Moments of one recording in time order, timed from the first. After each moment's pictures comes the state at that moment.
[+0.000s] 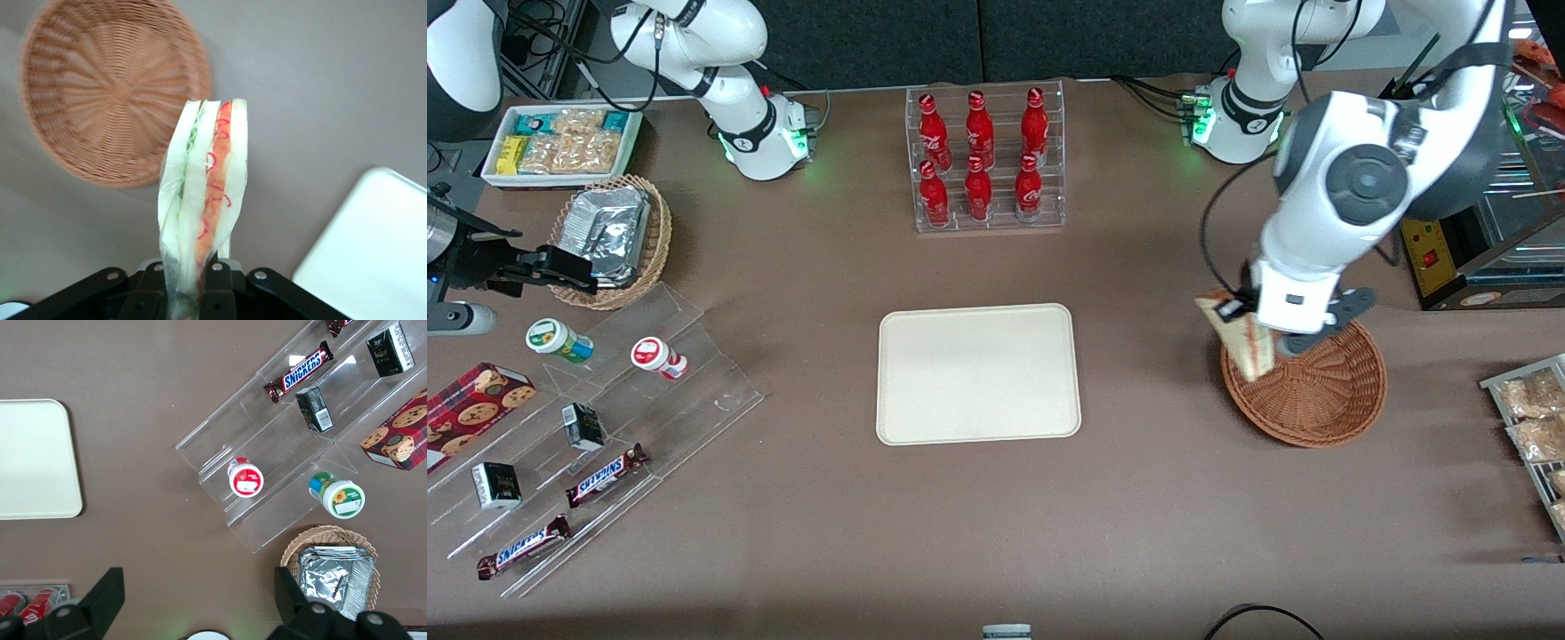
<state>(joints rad) -0.06 0.12 -0.32 -1.83 0.06 1.86 -0.90</state>
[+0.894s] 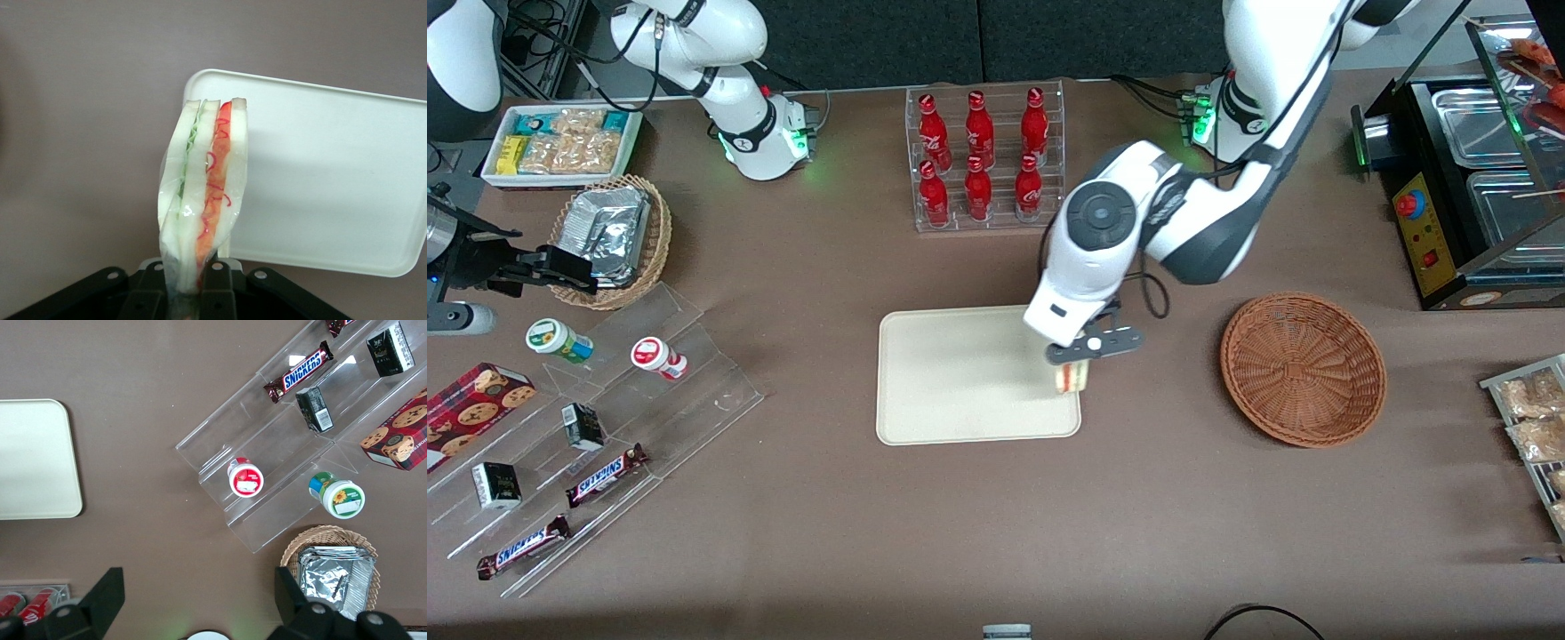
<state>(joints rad) -0.36 0.53 -0.40 -1.48 0.17 1.93 -0.96</state>
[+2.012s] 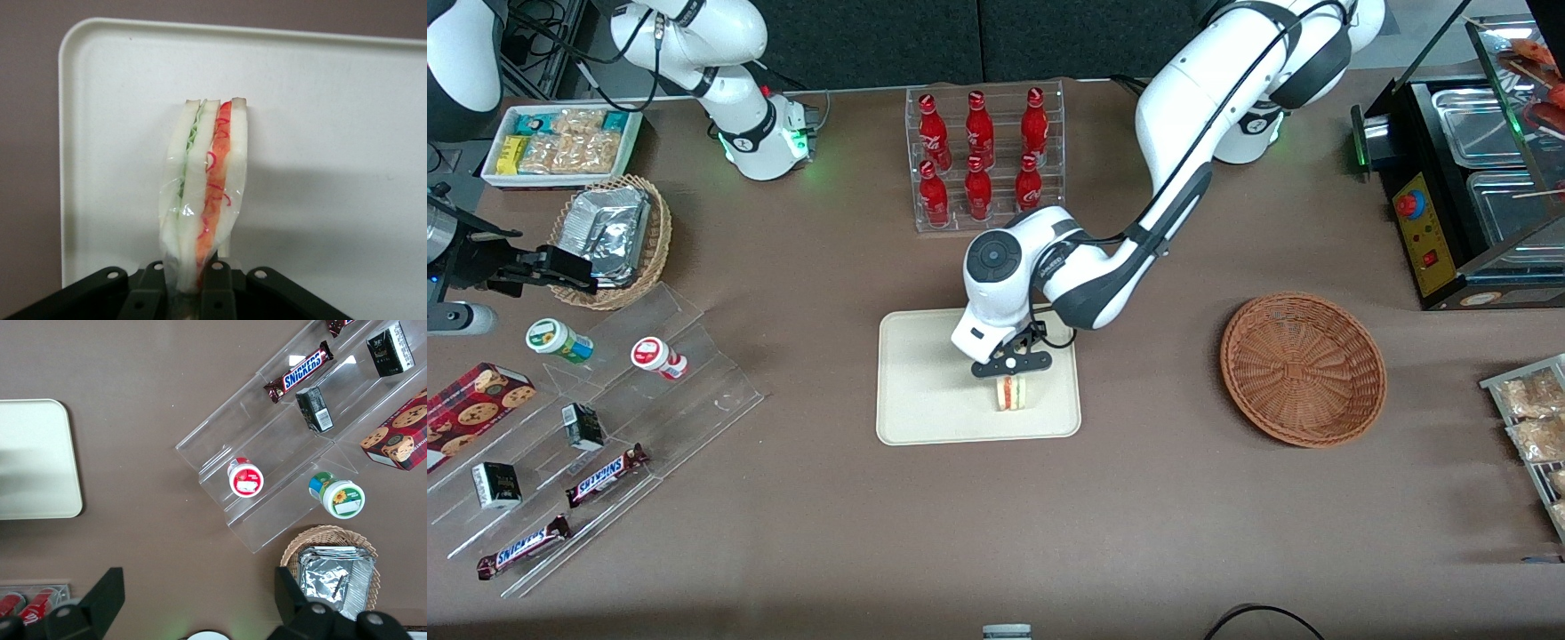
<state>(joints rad) -0.51 0.82 -0.40 -1.38 0.37 2.10 -1.10</state>
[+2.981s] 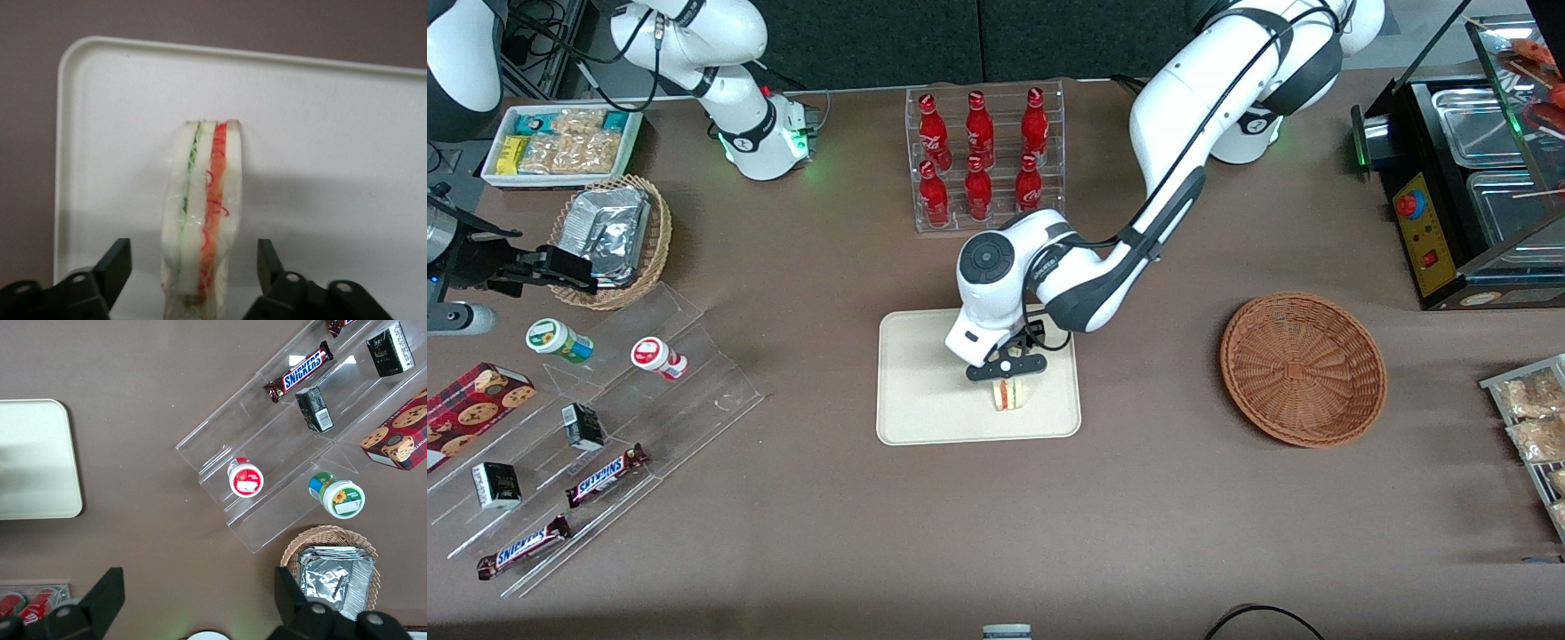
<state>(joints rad) -0.50 0.82 -0.39 -1.32 0.37 2.07 -1.13</state>
